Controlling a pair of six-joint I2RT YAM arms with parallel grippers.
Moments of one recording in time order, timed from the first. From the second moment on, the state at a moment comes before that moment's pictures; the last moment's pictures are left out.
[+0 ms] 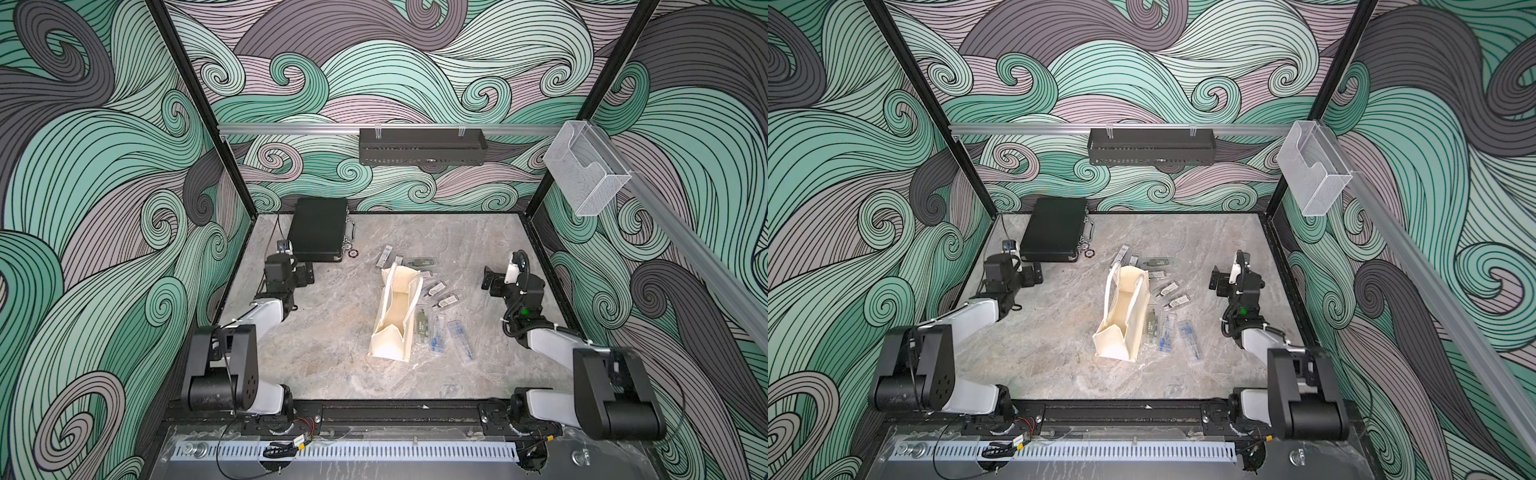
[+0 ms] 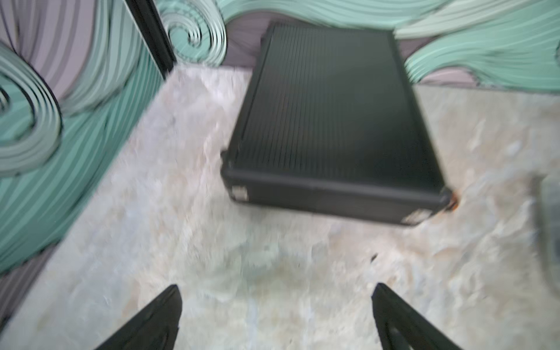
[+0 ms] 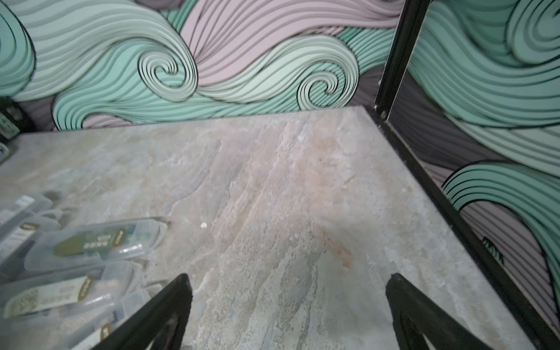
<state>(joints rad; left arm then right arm) 0.04 1.39 0.73 0.14 -0.09 -0.04 0.01 1.23 0.42 0.50 0.10 0.04</state>
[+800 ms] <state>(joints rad) -0.59 1.33 1.55 -0.98 0.17 -0.17 0.13 1.21 1.02 -0.70 -0.09 0.23</state>
